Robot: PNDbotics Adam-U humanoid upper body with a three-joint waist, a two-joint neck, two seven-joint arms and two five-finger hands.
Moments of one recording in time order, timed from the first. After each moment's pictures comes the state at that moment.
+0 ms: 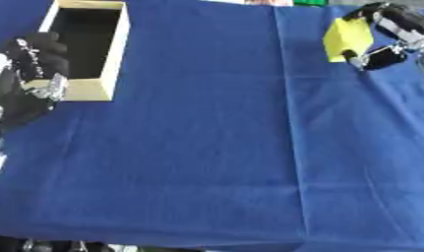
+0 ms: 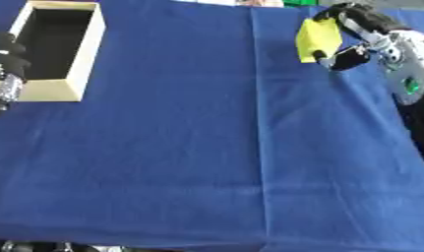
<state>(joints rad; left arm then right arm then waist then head) -0.39 0.45 -0.09 -1.71 0.00 -0.03 -0.06 -0.81 -0.65 0.12 -1.05 0.75 -0.26 0.20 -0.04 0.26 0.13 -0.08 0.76</state>
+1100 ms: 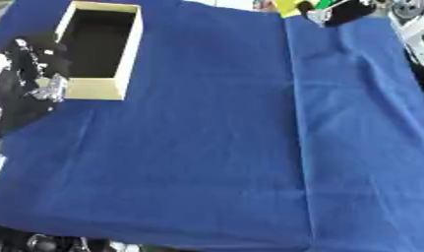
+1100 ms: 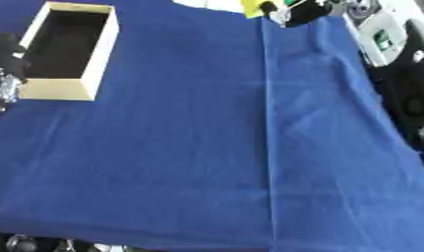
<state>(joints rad) -0.41 0.43 -0.09 -1.73 0.01 -0.04 -0.08 -0.98 -0.56 0.21 -1.22 0.67 -0.31 0.27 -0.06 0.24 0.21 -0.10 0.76</state>
